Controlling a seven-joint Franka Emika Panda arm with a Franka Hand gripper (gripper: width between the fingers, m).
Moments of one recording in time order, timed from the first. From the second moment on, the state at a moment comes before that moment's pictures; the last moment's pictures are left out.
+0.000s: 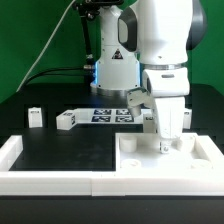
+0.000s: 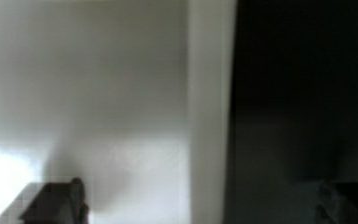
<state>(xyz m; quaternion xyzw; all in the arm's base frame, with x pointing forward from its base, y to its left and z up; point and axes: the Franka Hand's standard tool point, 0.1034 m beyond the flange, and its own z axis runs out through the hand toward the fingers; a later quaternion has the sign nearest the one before) 0.487 0.080 0.016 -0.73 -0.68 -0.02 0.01</state>
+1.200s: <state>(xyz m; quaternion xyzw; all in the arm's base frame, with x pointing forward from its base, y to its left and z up) 0.417 0.107 0.045 -0.96 -0.29 -0.02 0.02</state>
